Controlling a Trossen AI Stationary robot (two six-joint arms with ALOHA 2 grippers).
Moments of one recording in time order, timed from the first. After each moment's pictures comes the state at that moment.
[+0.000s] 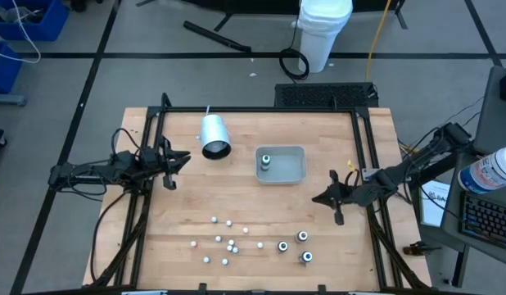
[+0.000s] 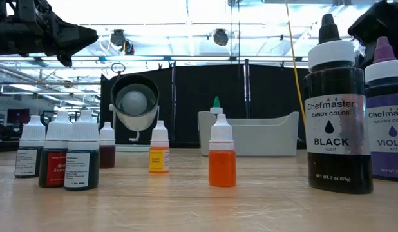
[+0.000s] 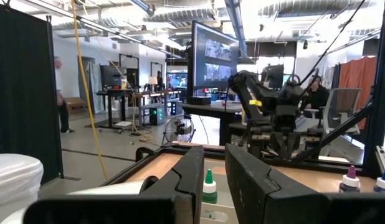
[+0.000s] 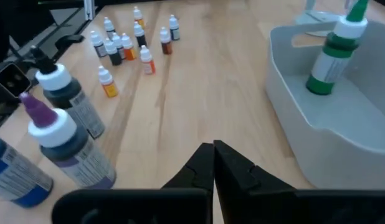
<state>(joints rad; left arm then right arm) 0.00 0.08 0.04 0.29 -0.24 0.03 0.54 0.71 0.18 0.06 0.44 0.34</state>
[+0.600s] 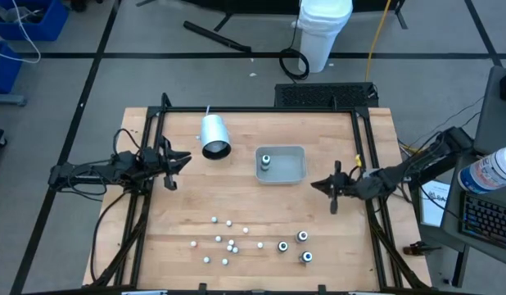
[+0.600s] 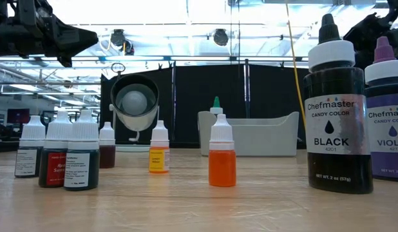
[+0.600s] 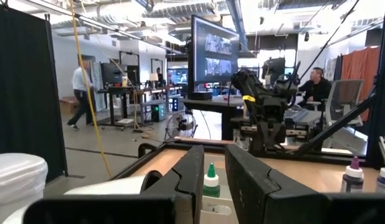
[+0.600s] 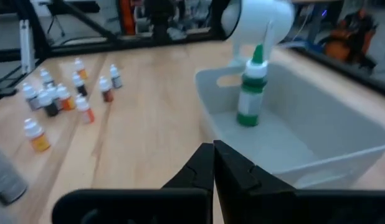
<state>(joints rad) 0.00 0.08 0.04 0.26 -0.24 0.05 0.45 0.65 0.04 0.32 0.62 0.24</state>
